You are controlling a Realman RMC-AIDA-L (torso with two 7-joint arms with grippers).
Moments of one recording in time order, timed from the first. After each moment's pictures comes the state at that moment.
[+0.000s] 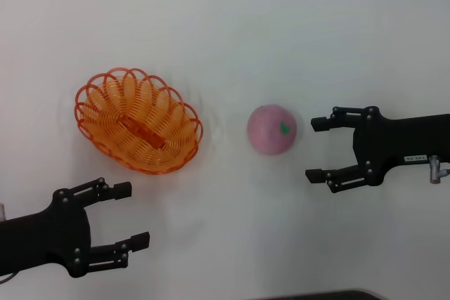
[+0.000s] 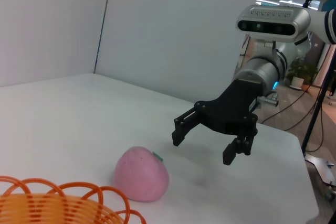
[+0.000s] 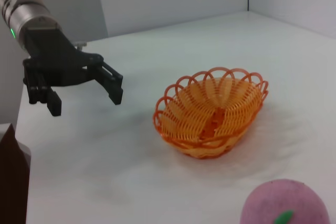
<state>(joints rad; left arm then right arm) -0.27 -2.14 0.48 0.60 2.26 1.83 -0.97 0.34 2.08 -0.85 -0.77 -2.07 -1.61 1.18</state>
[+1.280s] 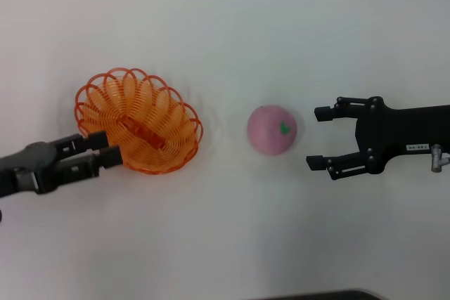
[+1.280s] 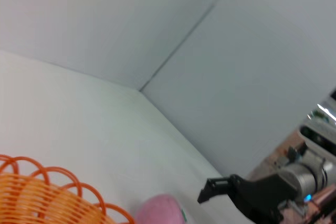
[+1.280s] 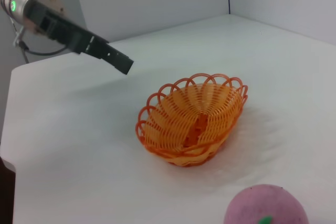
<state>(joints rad) -0.38 -2.08 0.36 0.59 2.22 1.88 -1.61 0.35 2.08 -0.80 -0.78 -2.08 -1.62 1.24</state>
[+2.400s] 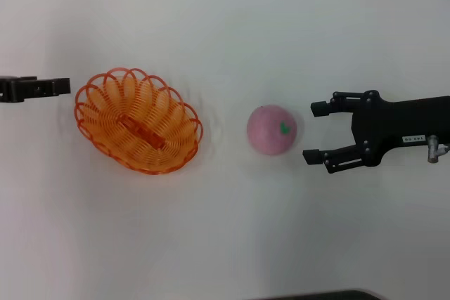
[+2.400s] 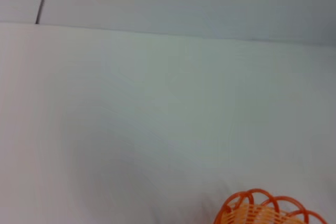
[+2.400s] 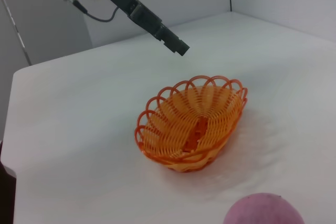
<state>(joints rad) -0.46 -2.10 0.65 1.08 2.34 1.52 -2.14 0.39 2.08 -0.81 -0.78 -2.09 -1.61 1.29</state>
